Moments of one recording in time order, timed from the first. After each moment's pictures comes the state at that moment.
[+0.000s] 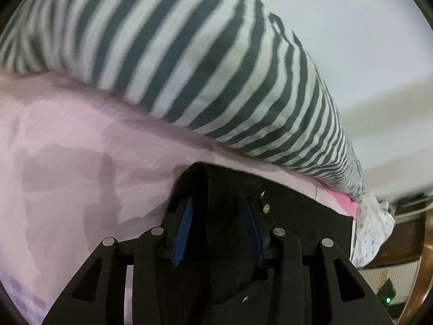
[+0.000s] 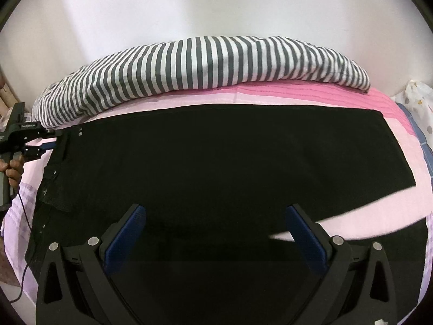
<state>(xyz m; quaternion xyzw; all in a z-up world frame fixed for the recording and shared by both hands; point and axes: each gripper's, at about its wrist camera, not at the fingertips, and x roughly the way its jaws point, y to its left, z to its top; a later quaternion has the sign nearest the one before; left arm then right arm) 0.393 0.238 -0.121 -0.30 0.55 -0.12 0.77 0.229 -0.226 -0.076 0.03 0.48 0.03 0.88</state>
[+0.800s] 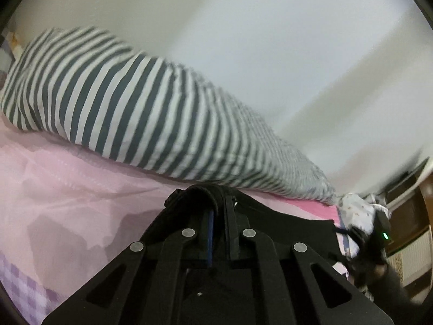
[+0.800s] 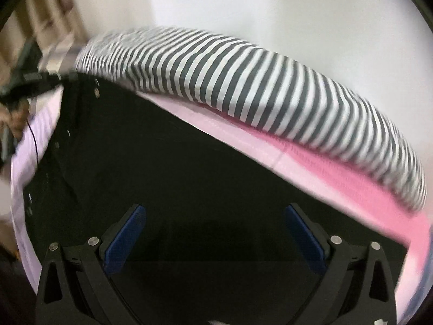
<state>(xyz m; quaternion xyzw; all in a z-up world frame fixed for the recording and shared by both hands) 0.337 0.199 -0.037 -0.27 0.40 -0.17 0.86 0.344 -0.225 -0.054 -0.16 0.49 0.26 0.81</state>
